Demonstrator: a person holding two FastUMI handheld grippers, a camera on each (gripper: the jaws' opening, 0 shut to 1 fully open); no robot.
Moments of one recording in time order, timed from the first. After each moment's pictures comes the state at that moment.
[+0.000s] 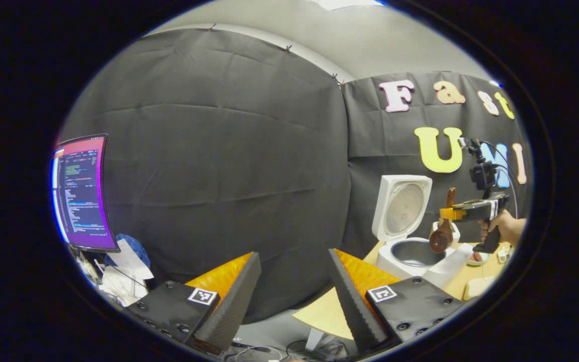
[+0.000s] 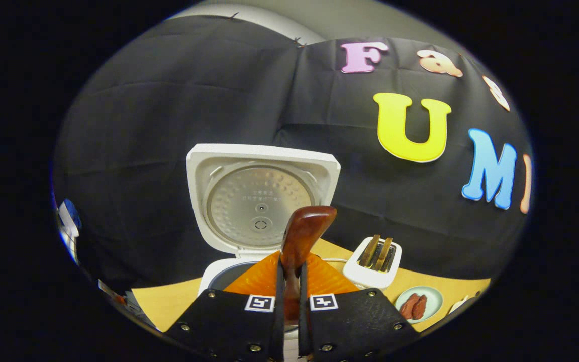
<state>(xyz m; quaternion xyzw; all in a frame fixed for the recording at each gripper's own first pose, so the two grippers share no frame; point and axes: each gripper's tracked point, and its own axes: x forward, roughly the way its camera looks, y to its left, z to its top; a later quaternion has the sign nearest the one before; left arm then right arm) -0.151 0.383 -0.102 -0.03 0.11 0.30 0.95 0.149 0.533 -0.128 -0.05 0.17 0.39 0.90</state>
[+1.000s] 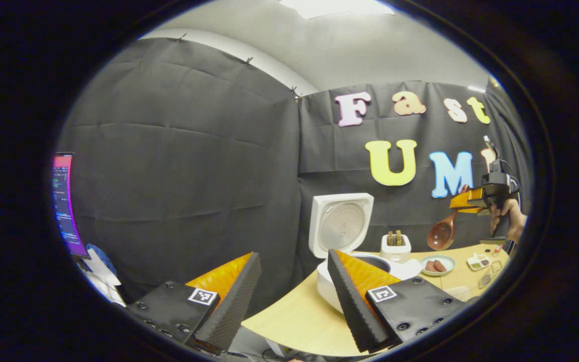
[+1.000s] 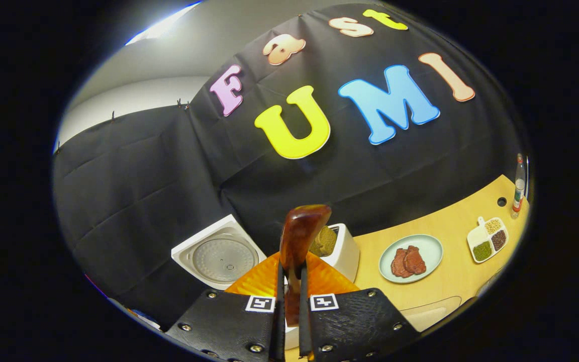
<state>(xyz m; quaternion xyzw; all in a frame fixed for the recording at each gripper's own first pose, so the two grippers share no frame) -0.080 0.255 -0.052 -0.03 0.07 0.17 0.98 0.180 0.301 -0.061 0.24 0.22 0.27 0.91</state>
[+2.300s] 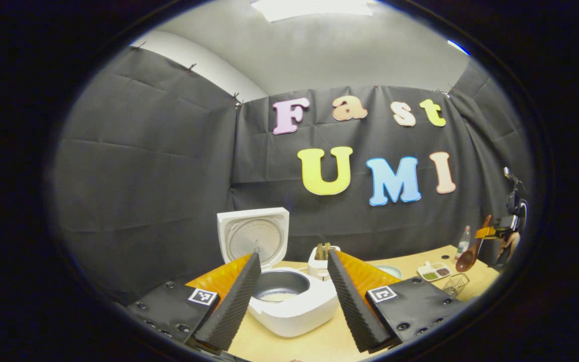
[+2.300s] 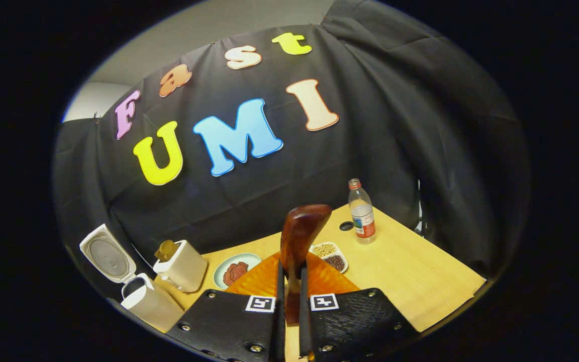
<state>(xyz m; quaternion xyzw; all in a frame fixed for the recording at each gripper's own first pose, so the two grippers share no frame) -0.006 0.084 -0.012 -0.02 0.05 0.03 1.00 0.162 -0.050 -0.174 0.18 0.22 -0.02 0.96</state>
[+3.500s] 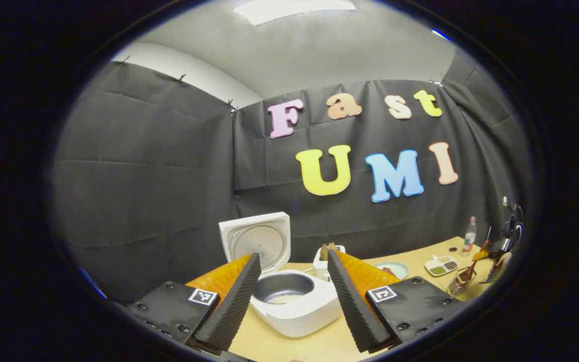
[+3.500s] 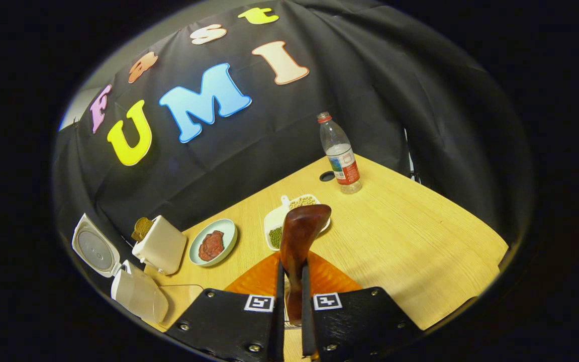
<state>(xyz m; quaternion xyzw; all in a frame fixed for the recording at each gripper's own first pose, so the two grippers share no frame) -0.002 0.072 0.001 0.02 0.05 0.05 1.00 0.141 -0.054 -0.288 0.22 0.31 -0.05 0.92</state>
